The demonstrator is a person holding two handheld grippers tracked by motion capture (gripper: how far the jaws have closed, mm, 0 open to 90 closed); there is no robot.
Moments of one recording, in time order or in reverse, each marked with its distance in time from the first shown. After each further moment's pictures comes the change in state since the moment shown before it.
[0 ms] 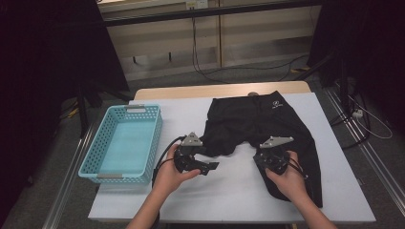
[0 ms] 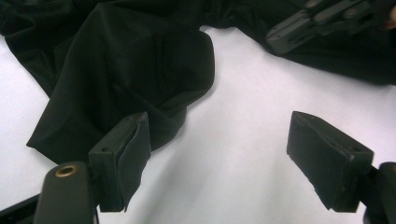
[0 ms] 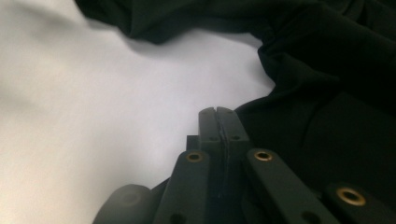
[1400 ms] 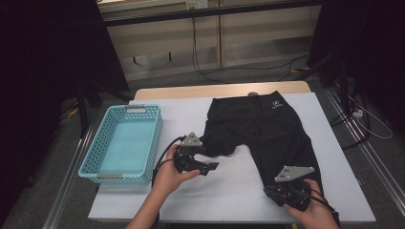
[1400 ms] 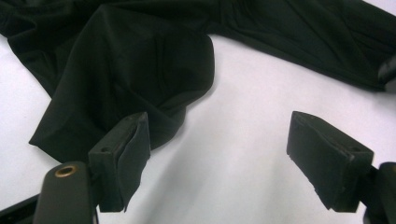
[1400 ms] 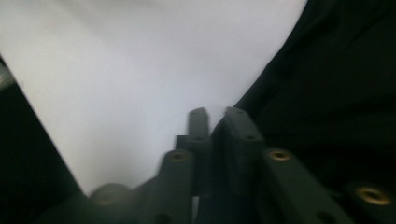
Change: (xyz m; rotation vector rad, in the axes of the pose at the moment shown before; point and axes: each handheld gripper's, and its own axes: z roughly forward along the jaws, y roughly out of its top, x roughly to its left) left arm -0.002 0.000 -0.001 -0.003 0.007 0.001; right arm 0.035 -0.055 -0.074 0.043 0.118 -0.080
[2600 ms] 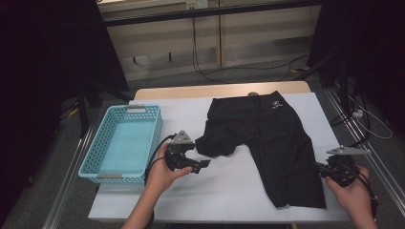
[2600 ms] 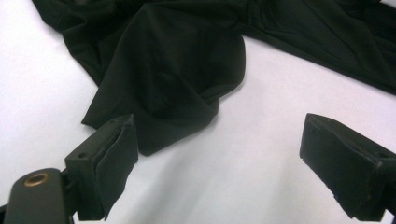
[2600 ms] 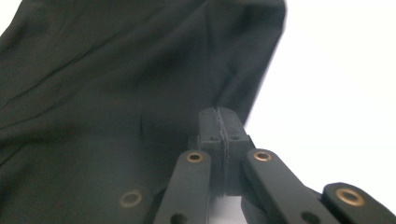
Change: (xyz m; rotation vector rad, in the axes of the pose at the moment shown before) left arm 0.019 -0.010 -0.016 -0.027 0.039 -0.026; right arm -0.117 -0.039 -0.043 -0.029 -0.351 0.329
